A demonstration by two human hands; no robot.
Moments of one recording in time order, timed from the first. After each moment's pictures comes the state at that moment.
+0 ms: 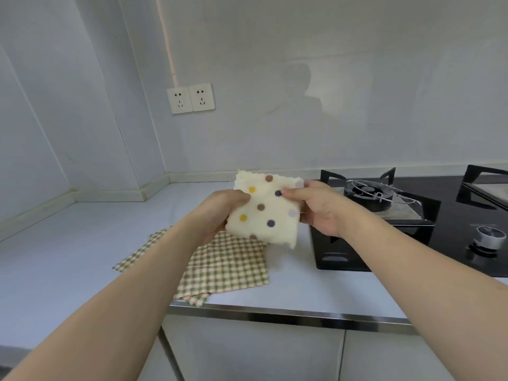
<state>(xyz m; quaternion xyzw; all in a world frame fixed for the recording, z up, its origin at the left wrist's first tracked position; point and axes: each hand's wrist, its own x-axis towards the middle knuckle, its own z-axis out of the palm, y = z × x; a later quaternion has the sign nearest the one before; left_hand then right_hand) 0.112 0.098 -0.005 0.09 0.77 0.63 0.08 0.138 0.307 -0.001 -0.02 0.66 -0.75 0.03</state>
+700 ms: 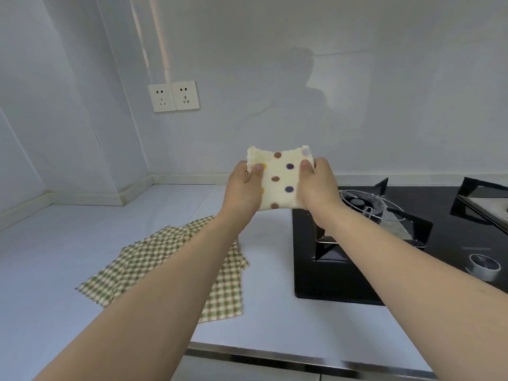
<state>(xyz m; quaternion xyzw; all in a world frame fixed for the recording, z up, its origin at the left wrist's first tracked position) 0.075 0.207 0.024 0.09 0.75 0.64 -0.14 0.080 0.342 0.023 0.09 0.77 -0.58 -0.25</state>
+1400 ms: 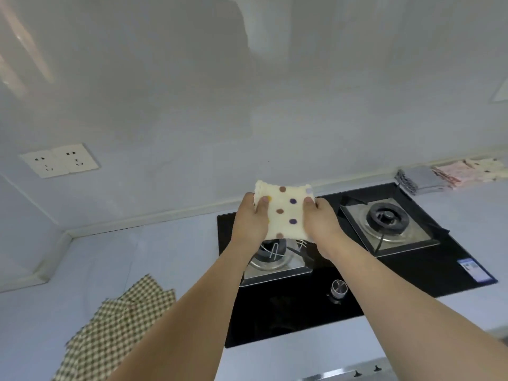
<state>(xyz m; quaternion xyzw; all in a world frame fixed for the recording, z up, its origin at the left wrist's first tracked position) 0.063 0.403 0.183 0.09 0.81 0.57 0.08 0.113 0.533 0.174 0.34 0.71 -0.60 -0.13</state>
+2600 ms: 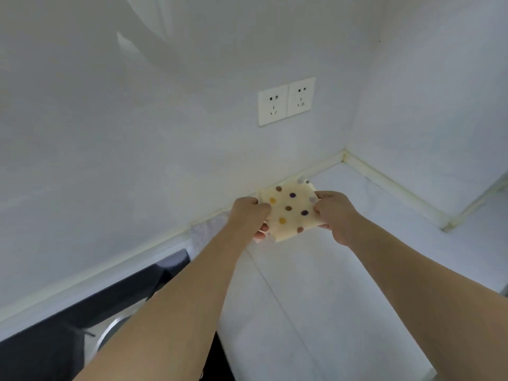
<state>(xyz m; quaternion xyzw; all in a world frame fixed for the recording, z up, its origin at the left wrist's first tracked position) 0.085 1.175 0.121 0.14 0.79 0.48 0.35 0.204 1.303 0.127 0.50 0.57 -0.63 -0.17</state>
